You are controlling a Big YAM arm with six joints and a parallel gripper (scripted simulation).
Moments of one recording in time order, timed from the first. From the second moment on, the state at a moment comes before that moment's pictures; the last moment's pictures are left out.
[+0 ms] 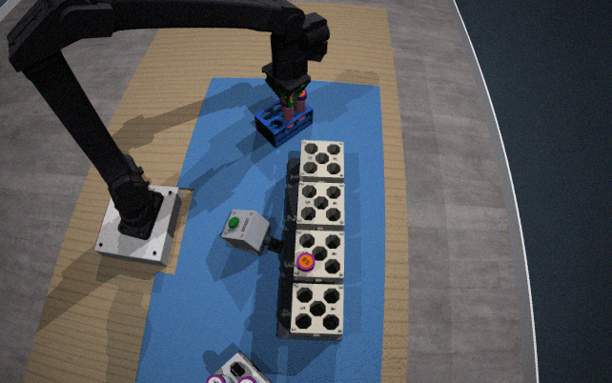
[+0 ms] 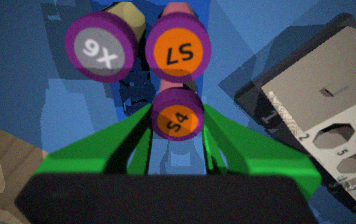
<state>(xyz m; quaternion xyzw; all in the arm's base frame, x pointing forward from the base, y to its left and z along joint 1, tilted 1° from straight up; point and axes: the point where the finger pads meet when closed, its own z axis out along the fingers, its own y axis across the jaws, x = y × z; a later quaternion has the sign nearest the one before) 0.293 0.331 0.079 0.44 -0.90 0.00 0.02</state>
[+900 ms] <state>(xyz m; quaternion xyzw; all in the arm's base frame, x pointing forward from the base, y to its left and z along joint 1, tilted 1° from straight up) 0.298 0.336 0.162 0.44 -0.90 -0.01 0.01</state>
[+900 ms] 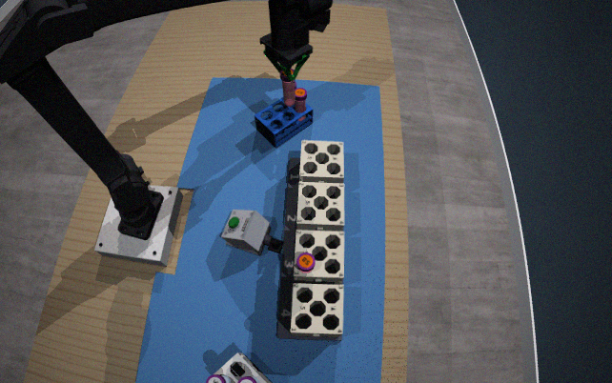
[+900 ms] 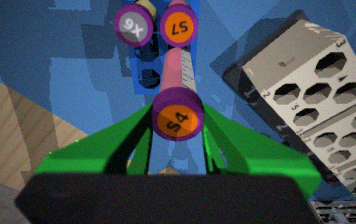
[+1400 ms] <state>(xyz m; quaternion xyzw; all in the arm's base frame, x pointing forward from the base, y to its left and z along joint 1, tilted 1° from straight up) 0.299 0.336 0.207 0.44 -0.90 -0.01 0.01</state>
